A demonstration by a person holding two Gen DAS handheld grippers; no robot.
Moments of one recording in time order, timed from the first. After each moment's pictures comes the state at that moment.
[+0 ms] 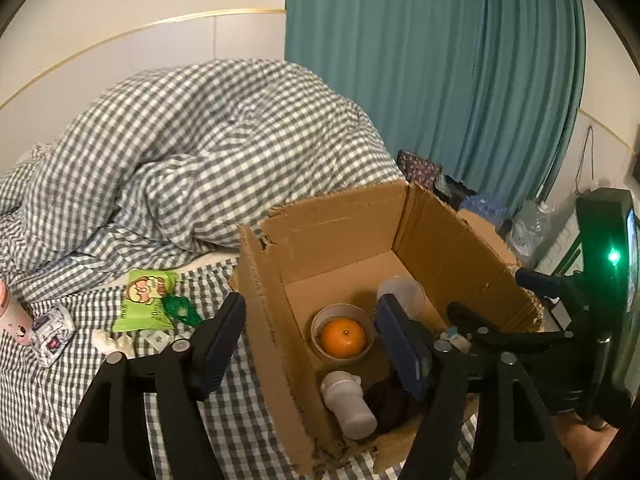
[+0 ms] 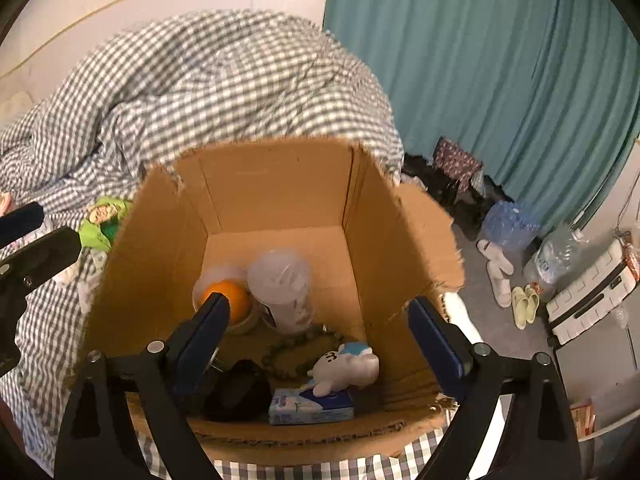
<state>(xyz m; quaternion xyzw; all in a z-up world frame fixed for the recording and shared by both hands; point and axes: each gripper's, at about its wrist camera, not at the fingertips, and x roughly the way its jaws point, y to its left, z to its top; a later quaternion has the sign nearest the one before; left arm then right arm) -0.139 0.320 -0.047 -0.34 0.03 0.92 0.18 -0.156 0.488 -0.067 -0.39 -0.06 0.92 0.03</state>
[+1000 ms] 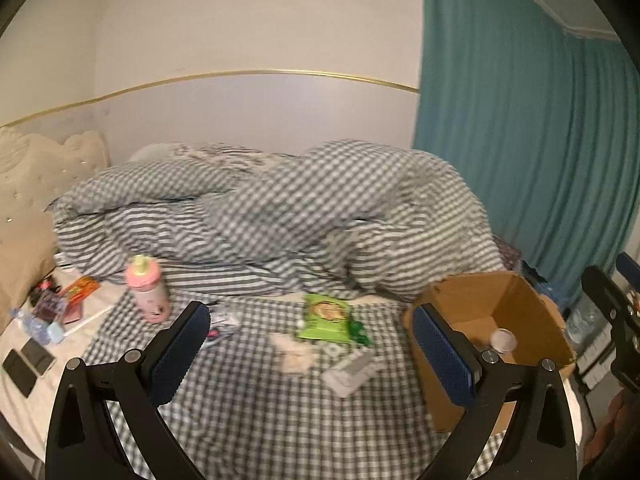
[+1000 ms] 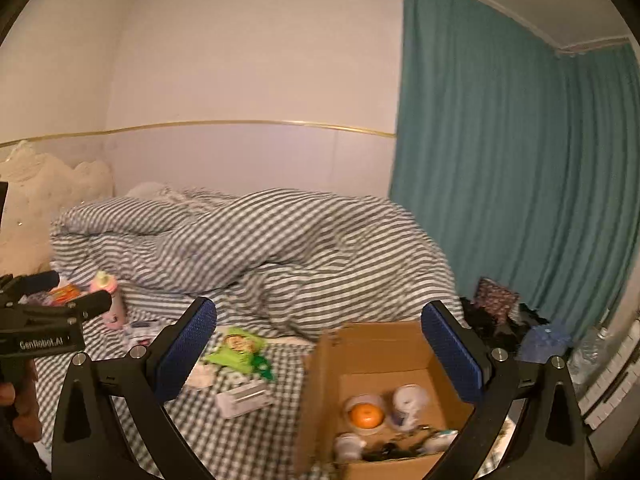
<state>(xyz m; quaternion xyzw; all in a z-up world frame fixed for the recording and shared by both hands) -0.061 0.069 0.038 -0.26 -0.04 0.96 0.00 -0.032 0.307 0.081 -0.15 -0.07 0.98 -0.09</state>
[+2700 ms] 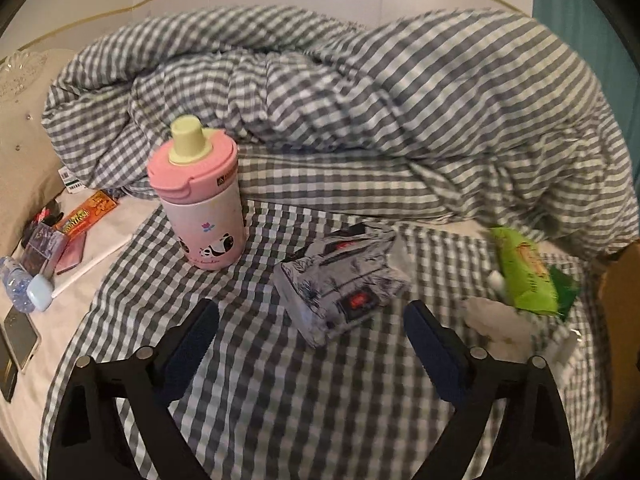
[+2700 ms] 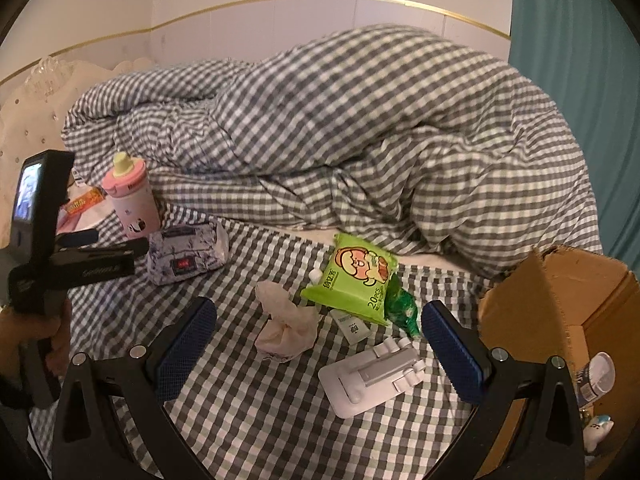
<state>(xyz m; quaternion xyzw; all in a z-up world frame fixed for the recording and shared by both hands) -0.238 -0.110 -0.187 -0.41 -0.05 0.91 -0.10 -0.181 0.134 -0.118 -0.34 -0.11 0.92 -0.18</state>
